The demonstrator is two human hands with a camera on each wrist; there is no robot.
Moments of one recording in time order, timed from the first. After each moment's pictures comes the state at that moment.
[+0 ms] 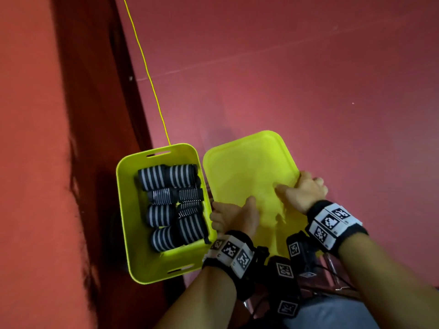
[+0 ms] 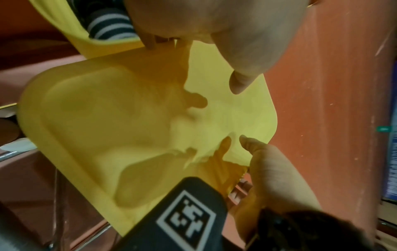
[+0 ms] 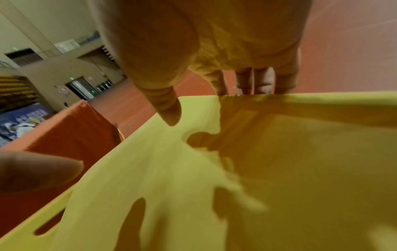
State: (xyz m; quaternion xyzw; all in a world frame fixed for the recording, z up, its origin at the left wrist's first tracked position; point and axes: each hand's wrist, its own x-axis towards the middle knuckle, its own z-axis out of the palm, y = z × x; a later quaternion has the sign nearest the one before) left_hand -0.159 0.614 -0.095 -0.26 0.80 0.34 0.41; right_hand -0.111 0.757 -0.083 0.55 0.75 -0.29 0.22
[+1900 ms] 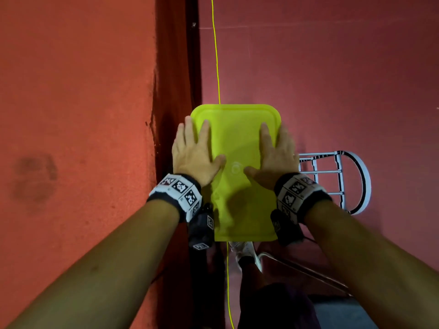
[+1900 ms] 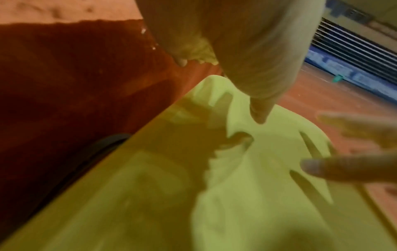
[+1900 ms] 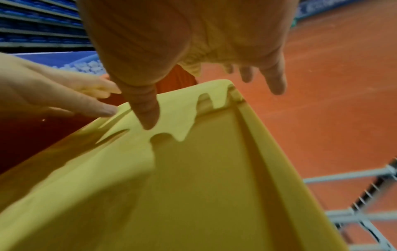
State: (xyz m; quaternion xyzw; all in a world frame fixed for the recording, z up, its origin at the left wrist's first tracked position) left_hand -0.316 0.400 -0.133 0.14 0.96 0.12 0.22; right_hand -0.242 0.574 -0.132 0.24 0.93 -0.19 0.22
